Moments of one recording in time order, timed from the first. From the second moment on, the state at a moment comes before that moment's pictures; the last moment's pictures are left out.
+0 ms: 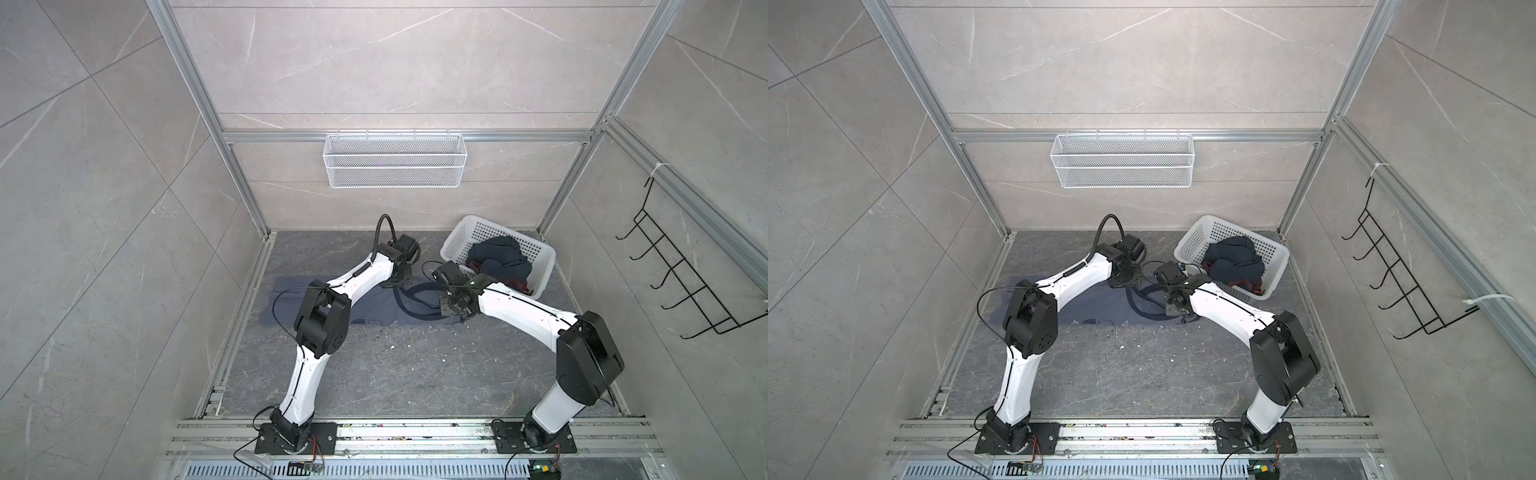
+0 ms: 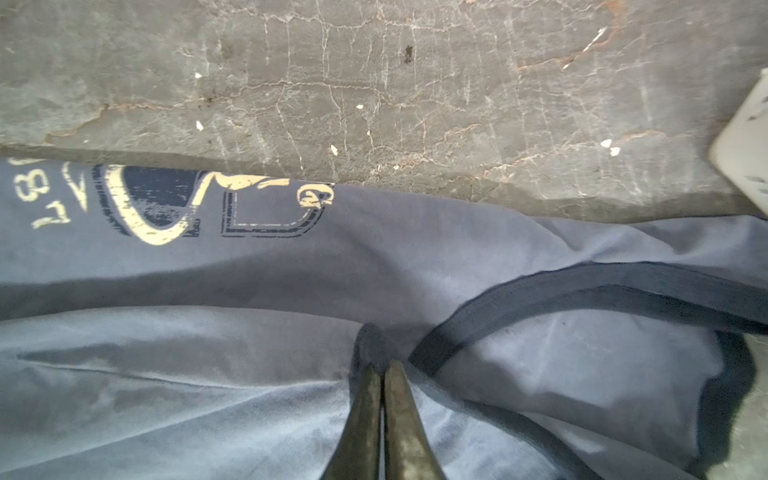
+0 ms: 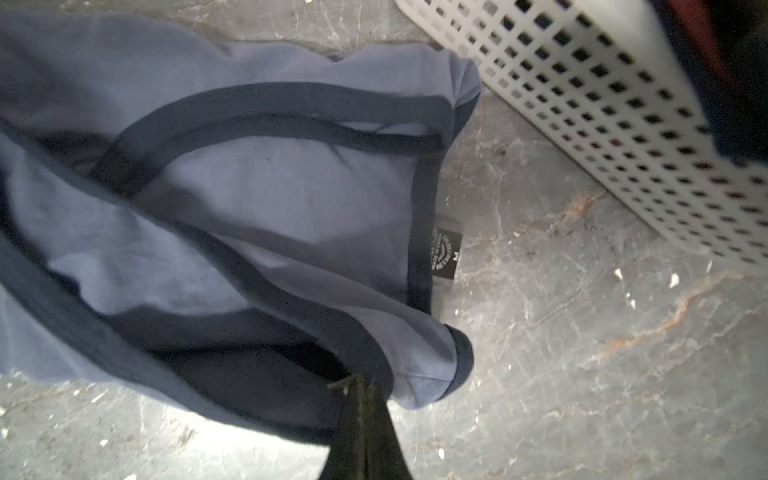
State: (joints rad) left arm -0.64 2.21 1.89 -0.88 -0.18 -0.62; right arm 0.58 1.71 1.26 -0.77 0.31 0.47
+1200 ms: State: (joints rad) left arm -0.21 1.65 1.12 -0.64 -0.05 -0.58; right arm 0.24 1.57 0.97 -0.58 -0.13 0.51
